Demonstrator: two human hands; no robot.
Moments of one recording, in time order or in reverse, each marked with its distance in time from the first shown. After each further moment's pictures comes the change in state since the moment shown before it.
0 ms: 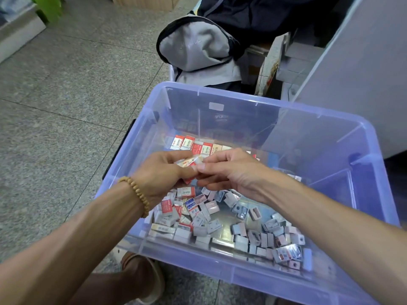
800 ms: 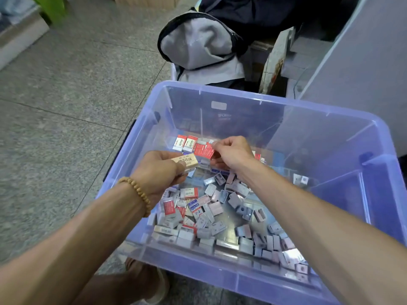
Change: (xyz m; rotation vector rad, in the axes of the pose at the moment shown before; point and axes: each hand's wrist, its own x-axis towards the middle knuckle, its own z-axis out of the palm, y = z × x) left_hand 0.018 -0.005 -0.005 0.063 0.236 -0.031; right_hand 0.077 0.014 -0.014 -0.101 0.493 -0.028
